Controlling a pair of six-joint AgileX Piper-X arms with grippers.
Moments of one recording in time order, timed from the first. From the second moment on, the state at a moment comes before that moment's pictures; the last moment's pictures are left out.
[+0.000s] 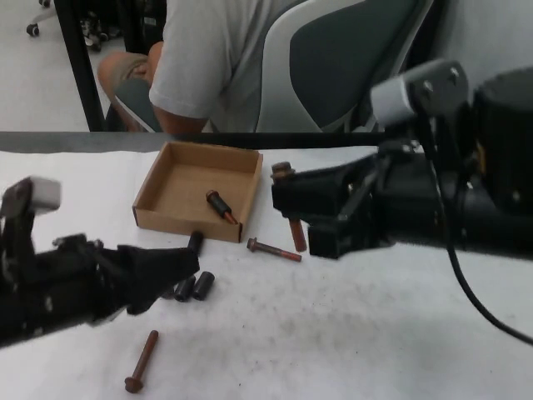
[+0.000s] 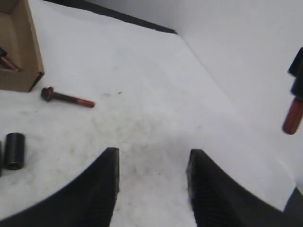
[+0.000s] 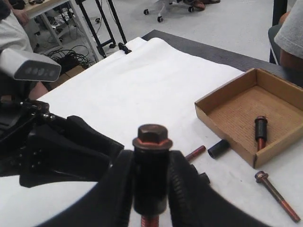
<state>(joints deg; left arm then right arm) -16.7 61.8 -22.4 -7.6 33.4 -21.8 39.5 69.2 -45.4 3.0 -15.2 10.1</state>
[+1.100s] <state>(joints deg) -16.7 80.7 -46.1 25.8 19.0 -4.2 30.9 115.5 -96.9 29.4 -26.1 7.6</state>
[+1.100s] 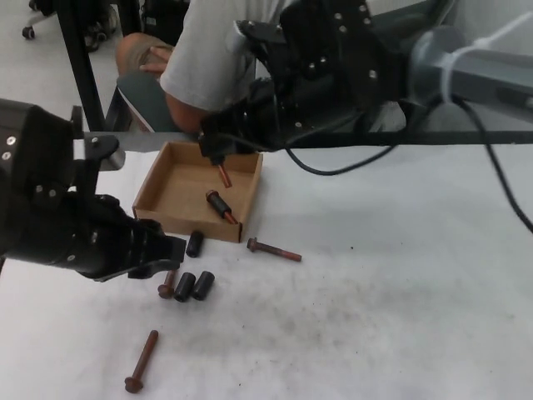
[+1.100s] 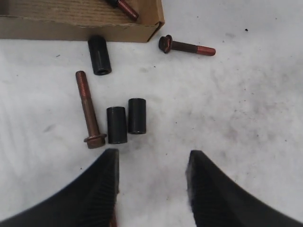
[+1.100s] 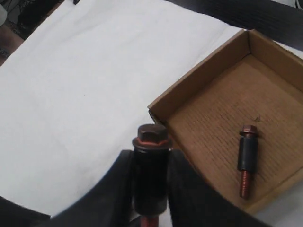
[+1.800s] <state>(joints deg) -18.3 93.9 -55.1 30.7 16.6 -0.7 27.4 137.4 -118.7 34.1 -26.1 8.2</state>
